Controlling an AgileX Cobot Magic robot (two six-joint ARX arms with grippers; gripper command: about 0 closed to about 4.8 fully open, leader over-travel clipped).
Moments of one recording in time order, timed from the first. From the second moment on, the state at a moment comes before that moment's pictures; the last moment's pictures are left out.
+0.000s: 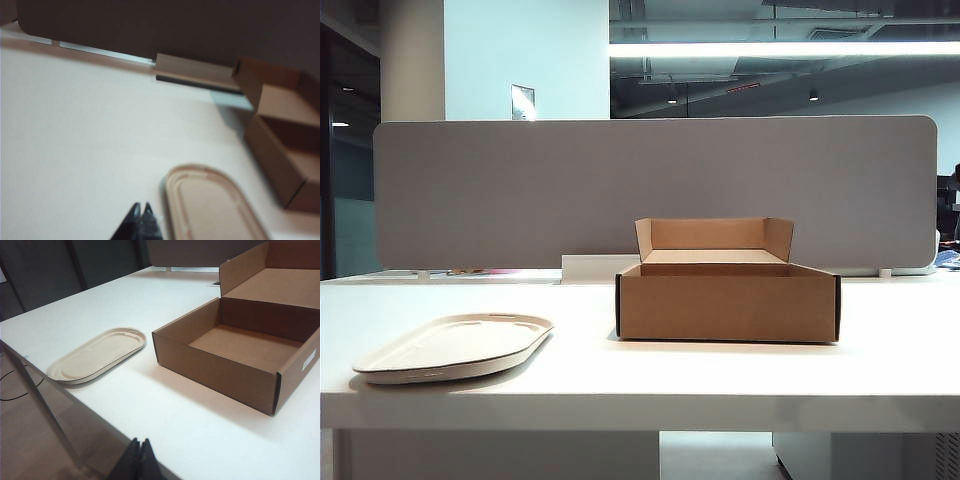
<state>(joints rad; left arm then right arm) -0.04 0.00 0.02 -0.04 0.11 -0.22 0.05 0.00 0.01 -0.13 -0.66 0.06</state>
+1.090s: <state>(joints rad) -0.04 1.04 0.72 -0.17 0.31 -0.15 0.05 0.00 0.01 -0.13 -0.65 0.06</state>
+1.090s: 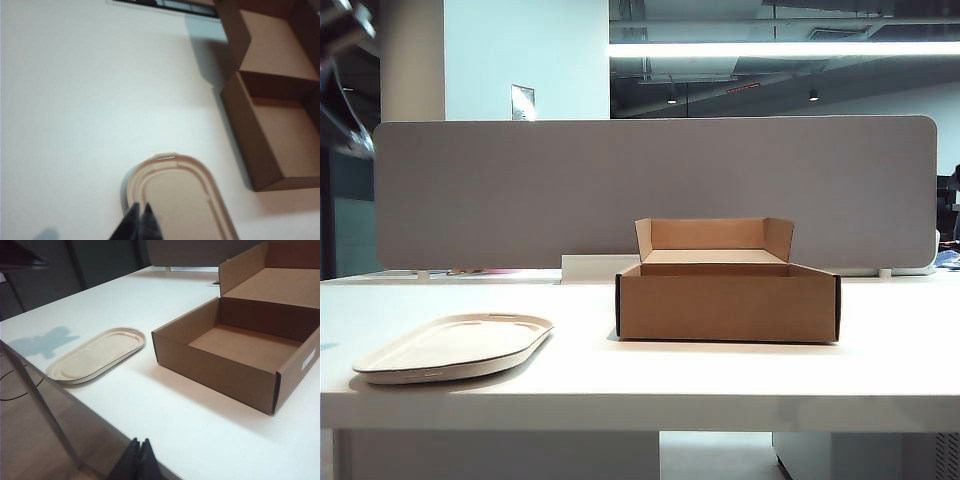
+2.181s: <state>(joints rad) -0.03 1.77 1.06 -0.33 0.47 0.01 0.05 0.00 0.01 -0.13 -0.65 0.06</state>
